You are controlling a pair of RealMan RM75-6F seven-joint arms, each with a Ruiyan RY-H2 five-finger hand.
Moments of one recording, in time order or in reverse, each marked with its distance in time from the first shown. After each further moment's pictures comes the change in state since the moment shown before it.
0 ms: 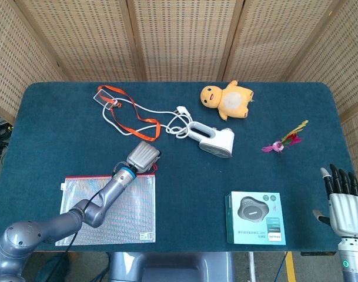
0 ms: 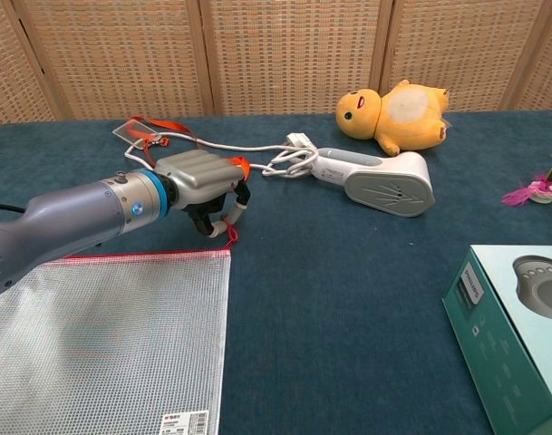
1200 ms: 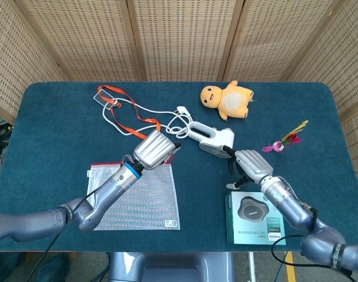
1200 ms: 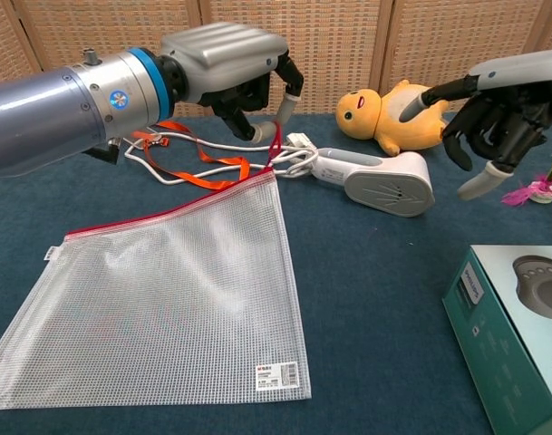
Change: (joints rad) left arm -0.026 0.272 -0.092 -0.512 0.075 0.197 0.092; right arm 0.620 0.065 0.207 -0.165 0.349 -0.856 0.350
